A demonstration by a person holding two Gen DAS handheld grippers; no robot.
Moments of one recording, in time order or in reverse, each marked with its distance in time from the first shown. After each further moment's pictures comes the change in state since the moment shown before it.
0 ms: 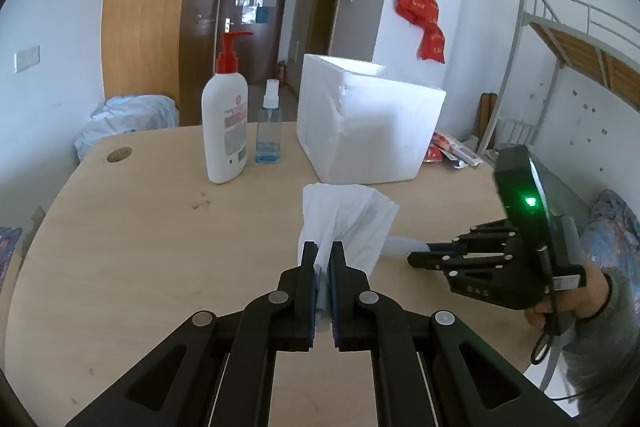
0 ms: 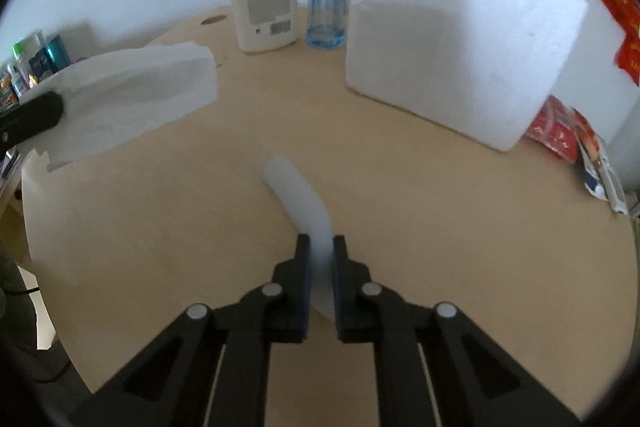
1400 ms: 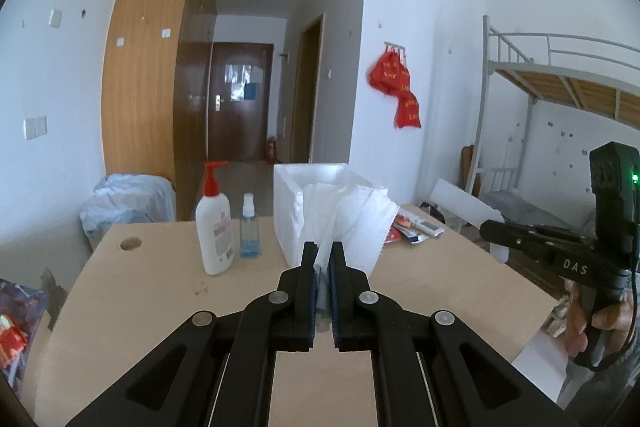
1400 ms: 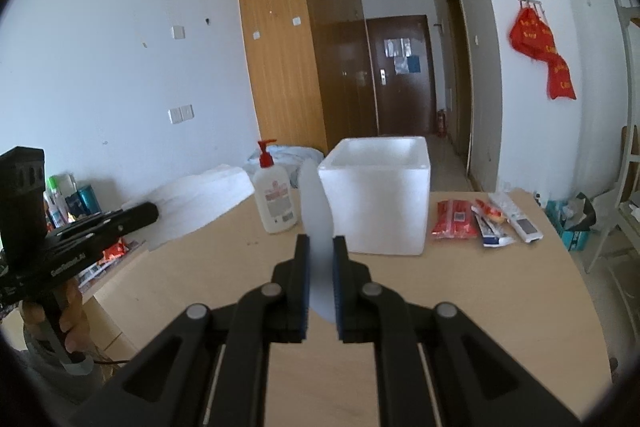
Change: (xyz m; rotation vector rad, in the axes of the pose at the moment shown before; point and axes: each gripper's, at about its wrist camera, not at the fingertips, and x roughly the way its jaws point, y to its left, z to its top) left arm -0.101 -0.053 0.031 0.080 -0.281 -0.016; right arm -0.199 -0.005 -0.032 0.202 -0.567 -0.021
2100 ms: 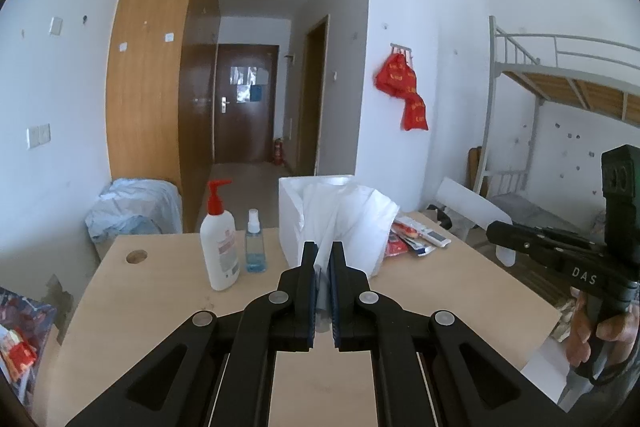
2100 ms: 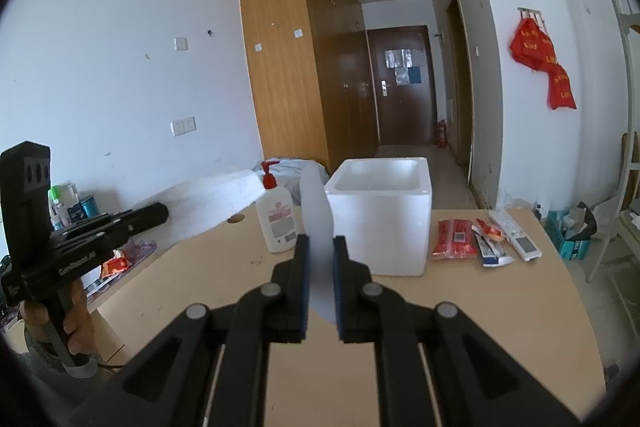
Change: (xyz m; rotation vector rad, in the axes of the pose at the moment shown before) left arm 0.006 -0.004 0.025 0.005 0.001 0.029; right arm 0.003 0.000 0.020 -0.008 -0.039 0.004
